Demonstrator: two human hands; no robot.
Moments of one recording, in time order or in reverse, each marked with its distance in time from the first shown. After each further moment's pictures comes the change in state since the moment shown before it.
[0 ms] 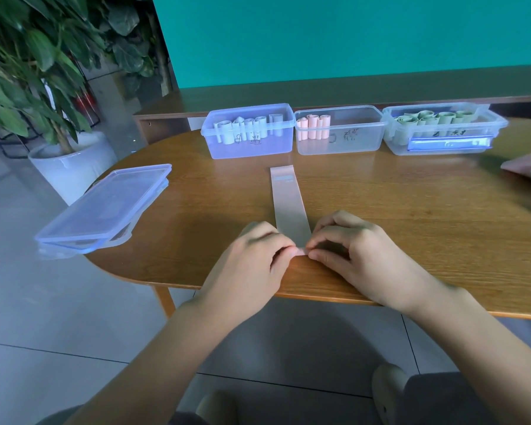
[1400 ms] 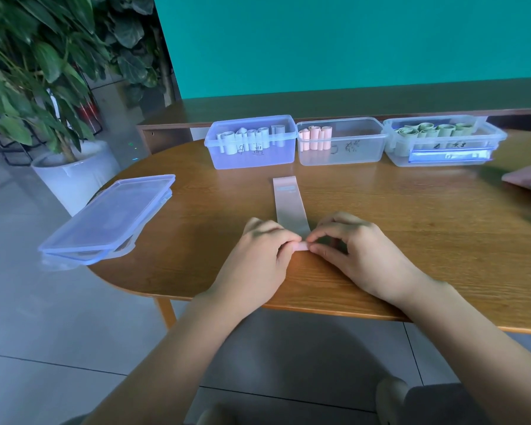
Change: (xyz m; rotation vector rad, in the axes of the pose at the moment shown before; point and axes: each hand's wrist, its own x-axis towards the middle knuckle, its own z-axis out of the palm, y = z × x) left_hand 0.026 -0.012 0.011 -0.045 -0.018 -0.023; right_hand 0.021 0.021 0.011 0.019 0.073 0.055
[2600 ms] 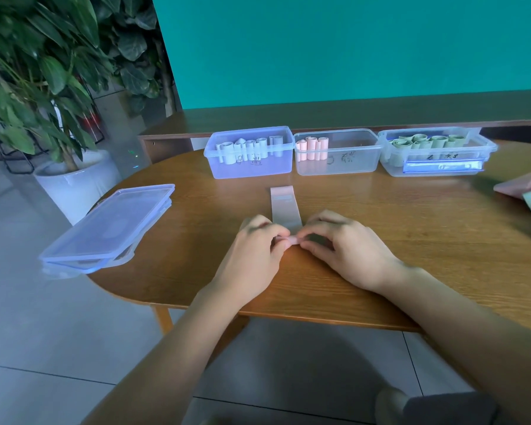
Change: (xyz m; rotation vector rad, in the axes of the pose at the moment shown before) left_hand 0.021 -0.014 0.009 -0.051 0.043 -0.101; right_hand 0.023 0.010 0.001 -0.146 -0.053 -0.040
